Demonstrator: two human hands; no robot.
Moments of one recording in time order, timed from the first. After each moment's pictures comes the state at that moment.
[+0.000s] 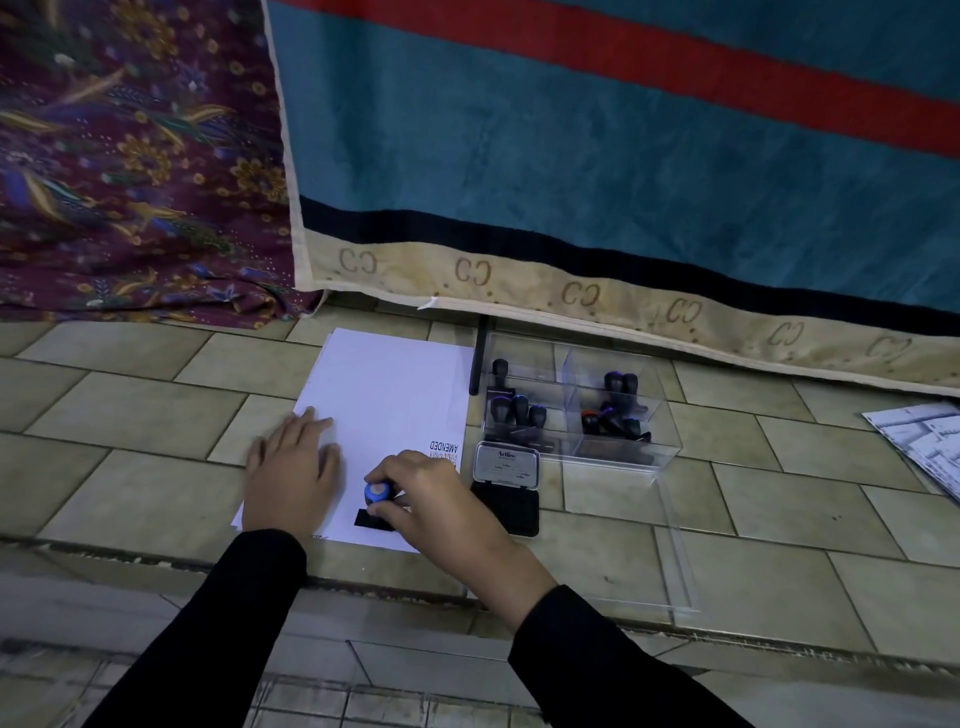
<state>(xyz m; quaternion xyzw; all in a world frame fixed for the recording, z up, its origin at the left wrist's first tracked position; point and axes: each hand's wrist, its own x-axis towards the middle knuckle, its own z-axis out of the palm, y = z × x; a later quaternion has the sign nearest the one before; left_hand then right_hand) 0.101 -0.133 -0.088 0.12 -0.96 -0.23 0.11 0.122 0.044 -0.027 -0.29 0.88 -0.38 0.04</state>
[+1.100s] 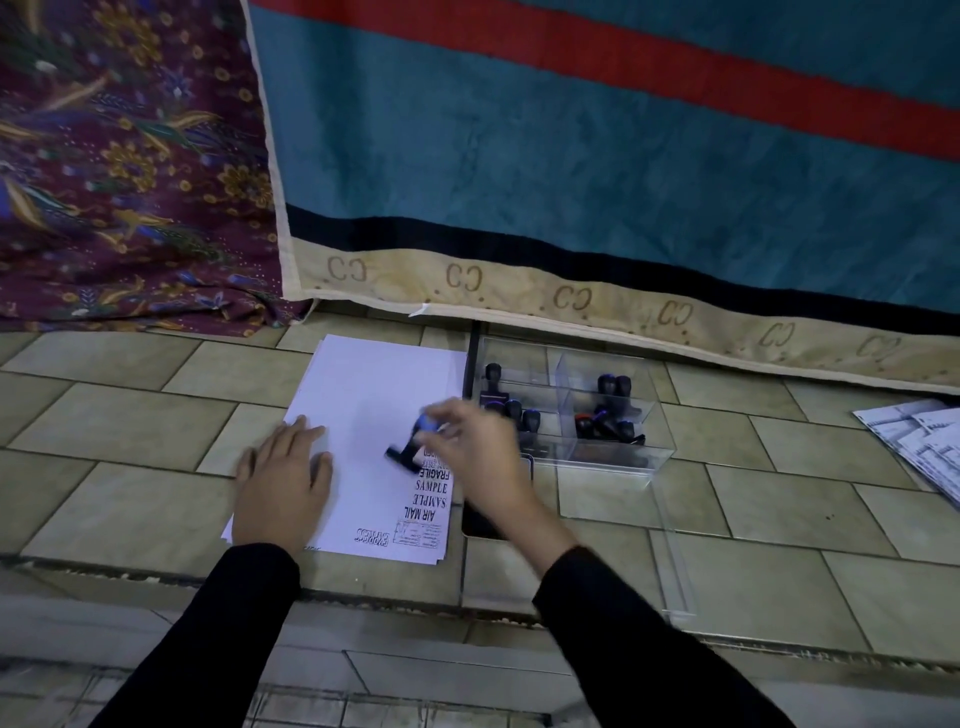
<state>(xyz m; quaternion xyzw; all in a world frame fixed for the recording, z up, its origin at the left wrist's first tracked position) 0.097 -0.136 -0.096 0.12 -0.96 -0.21 0.12 0.071 0.071 -0.022 -0.13 0.84 -0.52 -0.01</state>
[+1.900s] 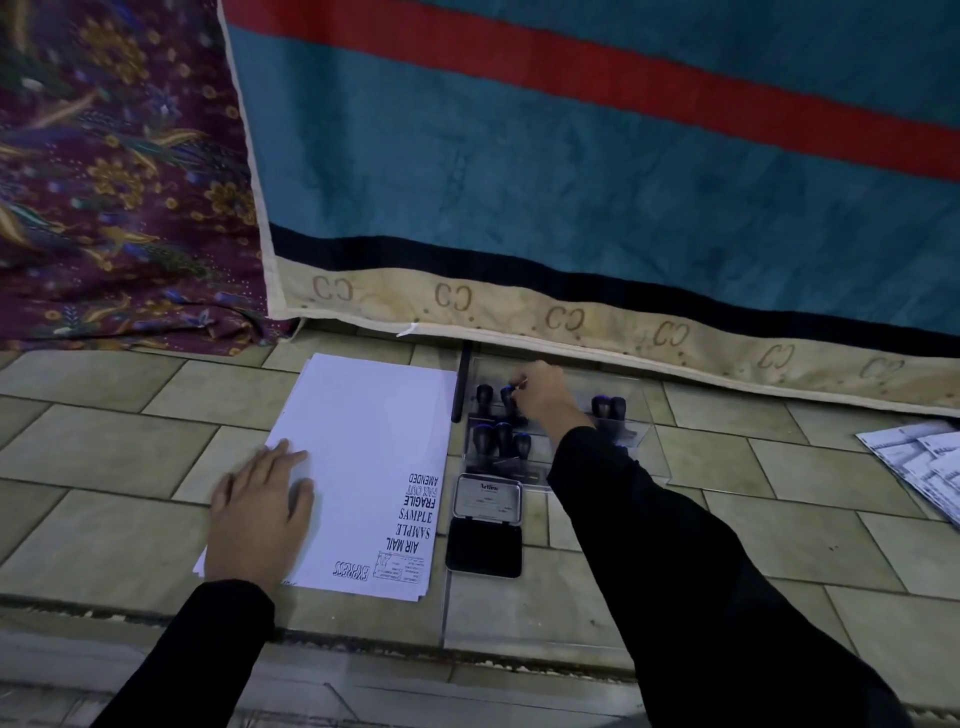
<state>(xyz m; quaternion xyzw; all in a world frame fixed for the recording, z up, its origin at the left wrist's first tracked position) 0.098 -0.137 -0.101 0.12 -0.97 -0.20 0.12 -0.073 0.149 -0.028 0.03 0.96 -0.28 0.02</state>
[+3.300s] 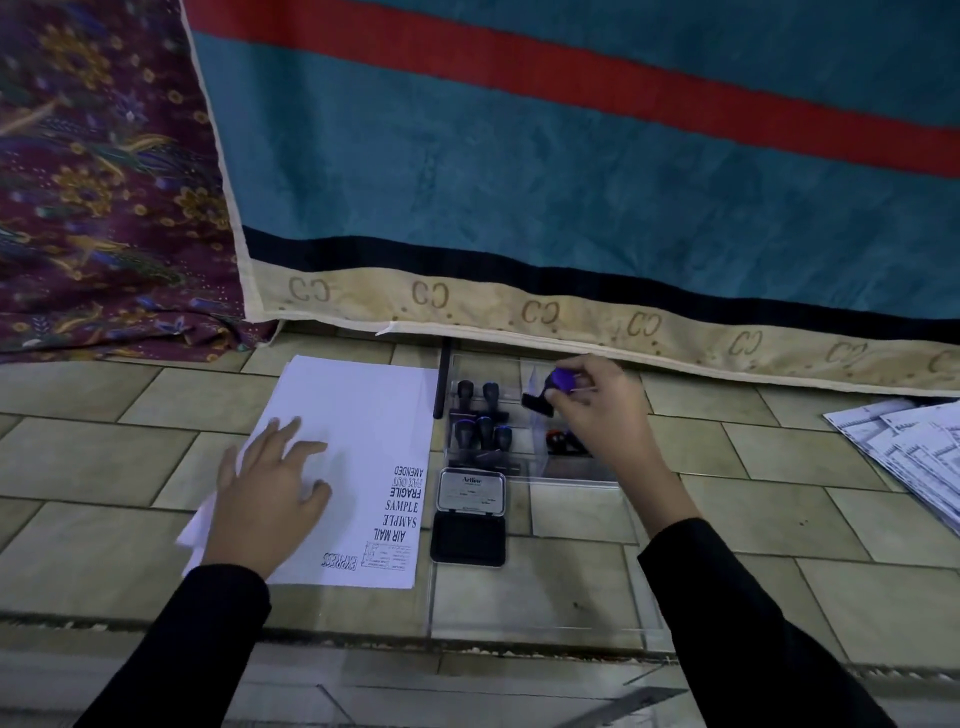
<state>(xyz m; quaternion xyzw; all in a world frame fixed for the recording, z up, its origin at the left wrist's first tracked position) 0.089 -0.119 -0.065 0.04 -0.98 -0.16 0.11 0.021 0.216 0.011 -0.06 0.90 -0.40 -0.17</state>
